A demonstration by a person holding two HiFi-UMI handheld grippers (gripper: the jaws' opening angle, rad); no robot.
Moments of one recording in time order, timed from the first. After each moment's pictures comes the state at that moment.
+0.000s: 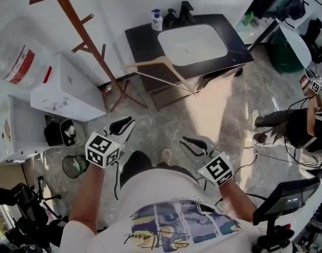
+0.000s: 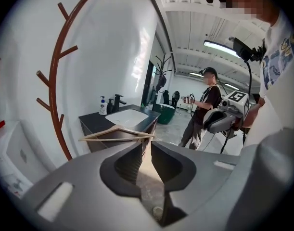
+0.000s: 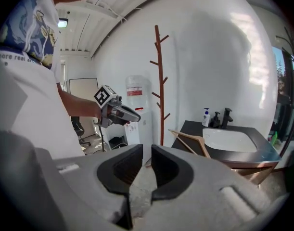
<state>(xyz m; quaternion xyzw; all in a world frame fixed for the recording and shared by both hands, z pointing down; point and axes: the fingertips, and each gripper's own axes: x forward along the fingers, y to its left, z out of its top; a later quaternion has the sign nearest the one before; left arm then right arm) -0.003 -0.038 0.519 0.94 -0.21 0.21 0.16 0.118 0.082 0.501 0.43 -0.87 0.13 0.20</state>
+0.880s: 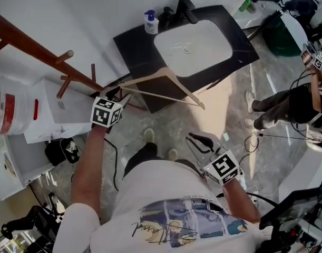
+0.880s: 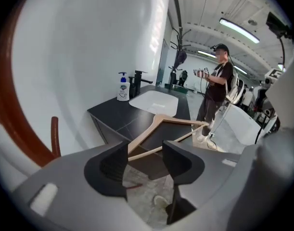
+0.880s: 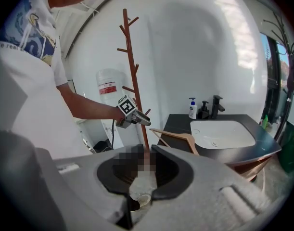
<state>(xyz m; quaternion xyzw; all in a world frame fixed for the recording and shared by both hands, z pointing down) 0.026 -0.314 0.637 0.91 -0.21 0.34 0.15 0.139 -0.059 0.524 0.50 -0.82 0.20 0.21</state>
